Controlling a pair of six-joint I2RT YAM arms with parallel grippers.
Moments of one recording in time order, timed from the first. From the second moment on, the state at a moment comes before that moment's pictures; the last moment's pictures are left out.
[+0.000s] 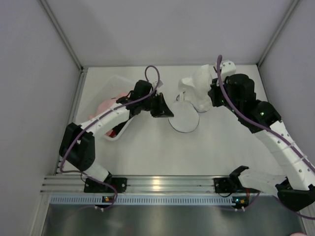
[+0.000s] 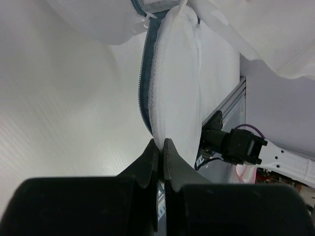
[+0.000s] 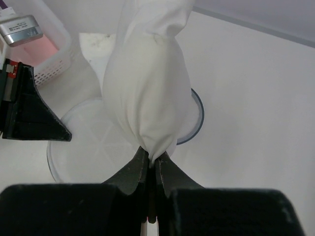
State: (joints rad) left arm -0.57 1.59 1.18 -0.25 0.53 -0.75; right arm 0.58 1.07 1.37 -0.71 0.22 0.08
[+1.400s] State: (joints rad) left arm -0.54 1.49 1.15 -0.41 0.58 -0.65; right arm 0.58 1.12 1.39 -0.75 0.33 0.05
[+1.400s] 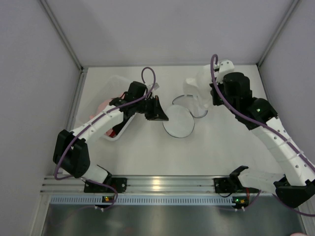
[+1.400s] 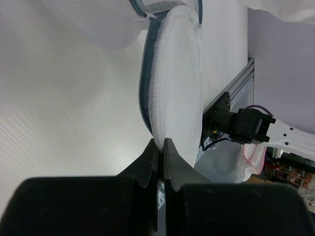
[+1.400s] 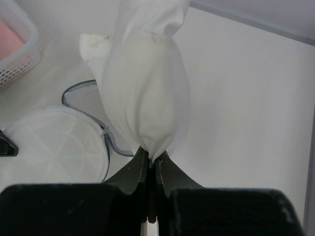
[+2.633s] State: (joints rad) left arm -0.46 1.43 1.09 -0.46 0.73 -0.58; right arm 0.58 1.39 1.11 -0.37 -0.03 -0.03
